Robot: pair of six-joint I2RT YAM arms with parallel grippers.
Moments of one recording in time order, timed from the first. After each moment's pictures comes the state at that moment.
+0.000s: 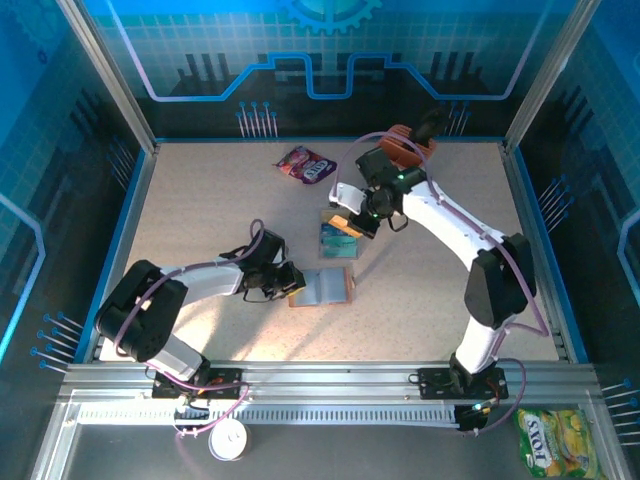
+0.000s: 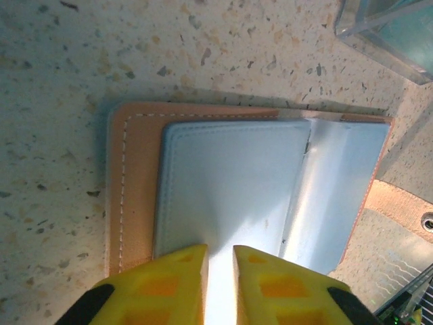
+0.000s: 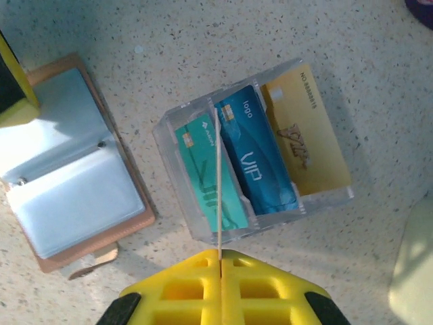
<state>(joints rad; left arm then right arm) -0.49 1.54 0.66 -0.17 0.40 -0.95 0.50 1.80 1.59 -0.95 -0.21 -0.66</state>
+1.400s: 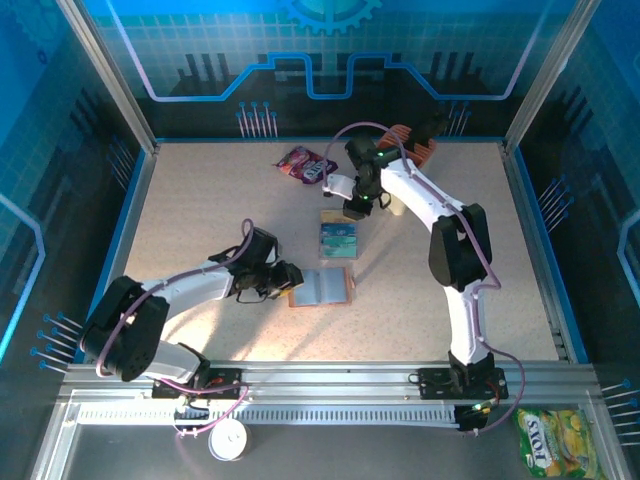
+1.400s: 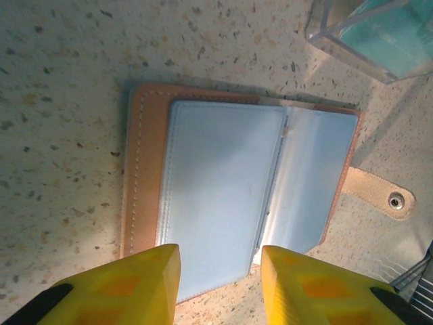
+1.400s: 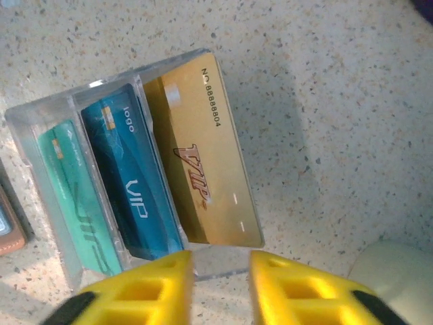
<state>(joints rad) -0.47 1.42 0.64 -0.25 0.38 -0.95 0.45 2.12 1.89 -1.02 -0.16 -0.81</state>
